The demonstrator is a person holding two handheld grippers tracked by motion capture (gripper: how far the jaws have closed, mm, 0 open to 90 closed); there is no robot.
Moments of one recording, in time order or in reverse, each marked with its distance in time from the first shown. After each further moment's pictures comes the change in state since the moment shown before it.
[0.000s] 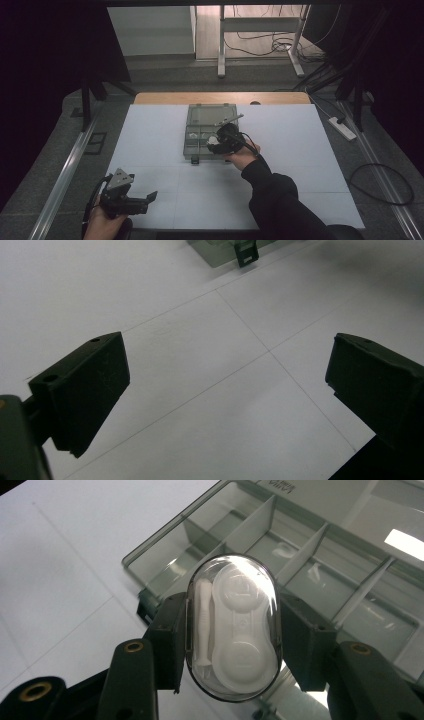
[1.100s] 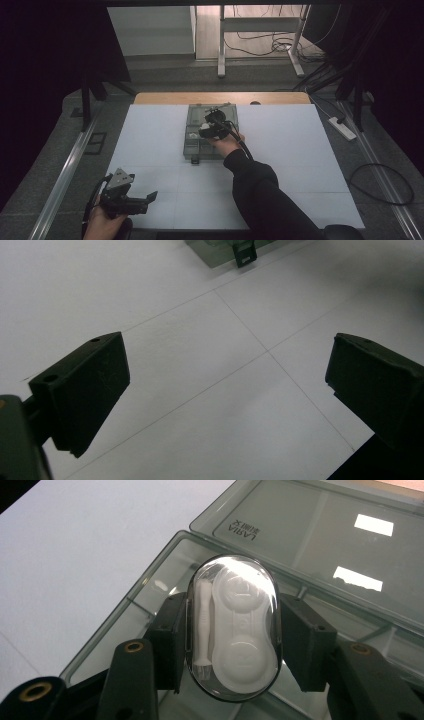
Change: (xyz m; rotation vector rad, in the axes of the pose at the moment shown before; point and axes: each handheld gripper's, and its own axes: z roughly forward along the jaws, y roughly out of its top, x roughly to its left) left arm 0.001 0.000 0.000 0.000 -0.007 0.002; right arm -0.009 0.042 0.051 -0.018 -0.102 0.170
